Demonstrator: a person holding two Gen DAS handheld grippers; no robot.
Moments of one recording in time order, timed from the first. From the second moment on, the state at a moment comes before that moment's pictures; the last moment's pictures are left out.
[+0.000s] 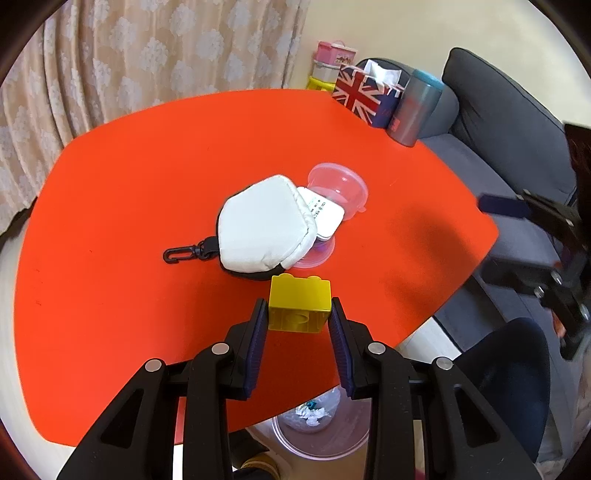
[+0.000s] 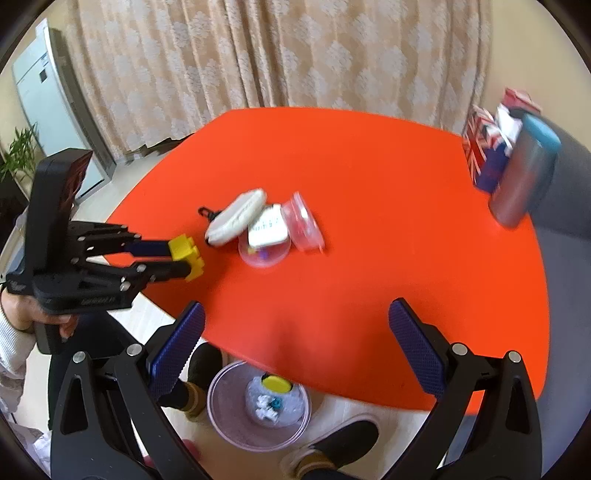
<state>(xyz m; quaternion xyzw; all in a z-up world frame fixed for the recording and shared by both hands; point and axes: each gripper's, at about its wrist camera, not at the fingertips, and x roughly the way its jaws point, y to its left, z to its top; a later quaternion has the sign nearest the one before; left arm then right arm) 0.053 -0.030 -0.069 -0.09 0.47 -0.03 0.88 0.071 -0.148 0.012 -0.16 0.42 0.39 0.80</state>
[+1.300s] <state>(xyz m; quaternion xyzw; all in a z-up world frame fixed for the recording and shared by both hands) 0.044 -0.013 -0.058 -0.10 0.45 -0.03 0.89 0.133 -0.059 -0.024 -0.26 0.45 0.42 0.75</state>
